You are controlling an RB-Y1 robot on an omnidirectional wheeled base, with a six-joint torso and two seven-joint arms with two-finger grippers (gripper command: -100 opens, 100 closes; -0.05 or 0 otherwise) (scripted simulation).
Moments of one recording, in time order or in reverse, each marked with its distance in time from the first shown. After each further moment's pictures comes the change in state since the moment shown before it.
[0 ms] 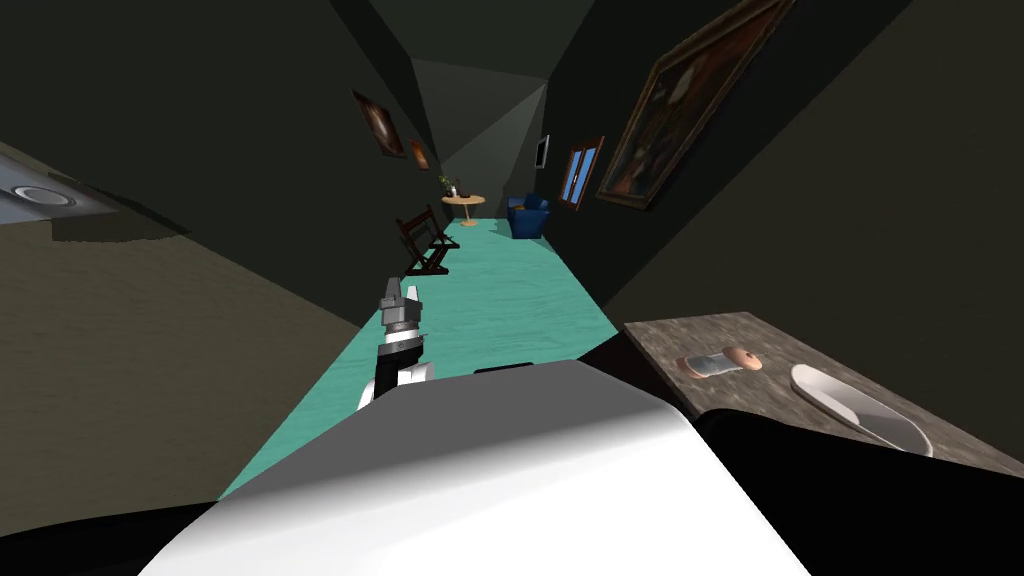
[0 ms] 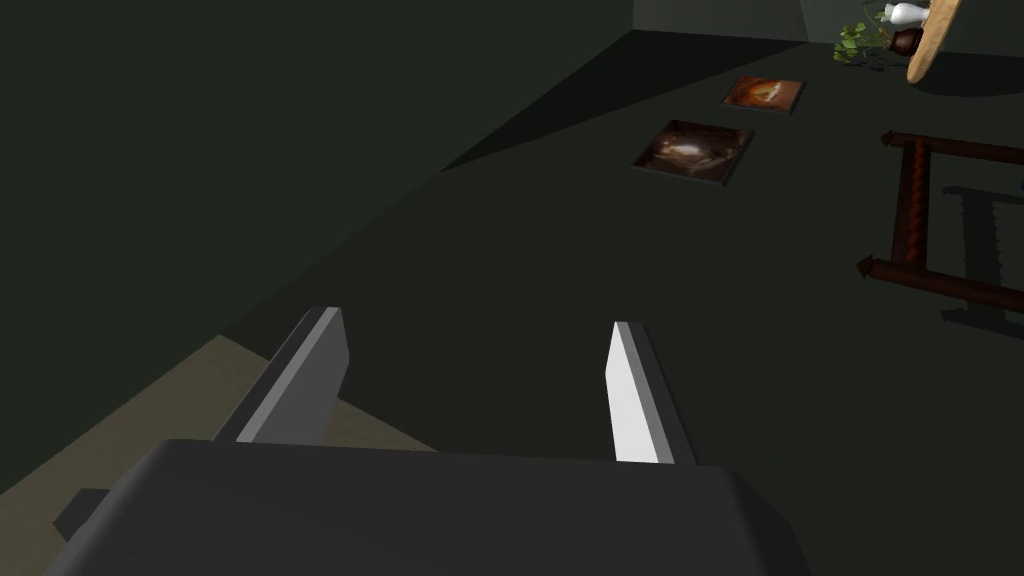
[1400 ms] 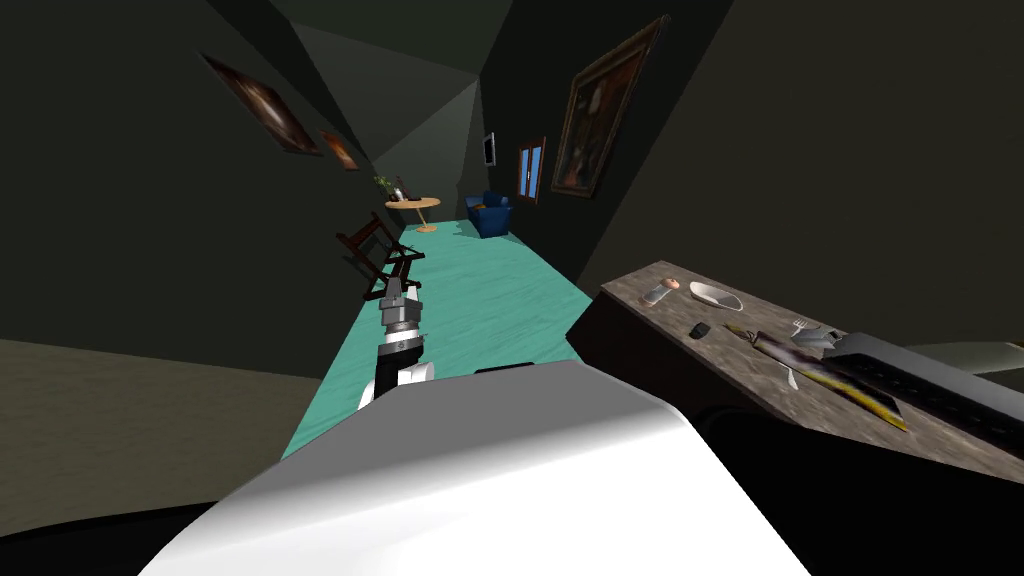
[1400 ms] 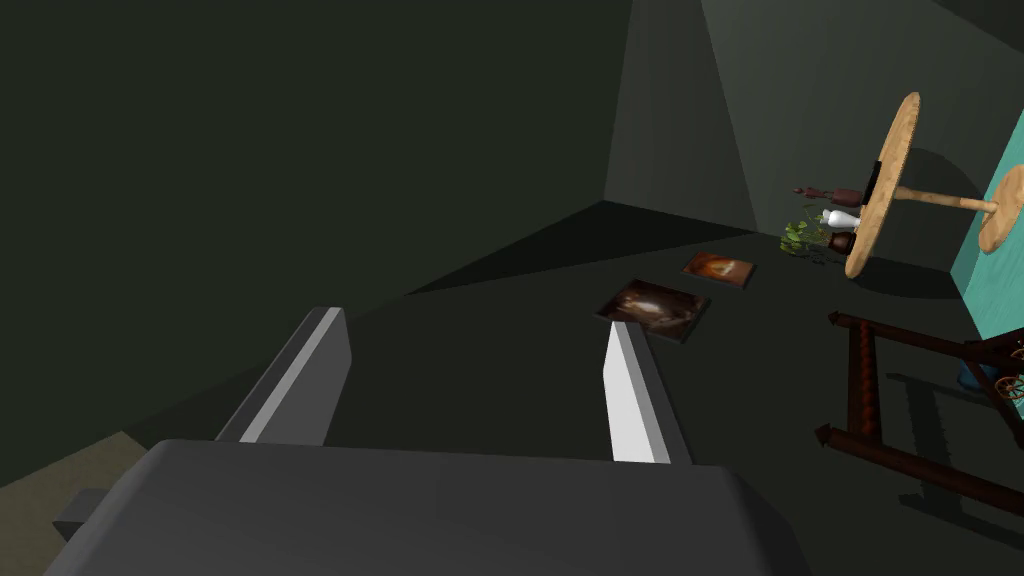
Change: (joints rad) left arm 0.000 0.000 0.000 0.000 0.000 0.000 0.000; right arm -0.058 0.366 -0.185 -0.254 -0.144 -0.182 -0.069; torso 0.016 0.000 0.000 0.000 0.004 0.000
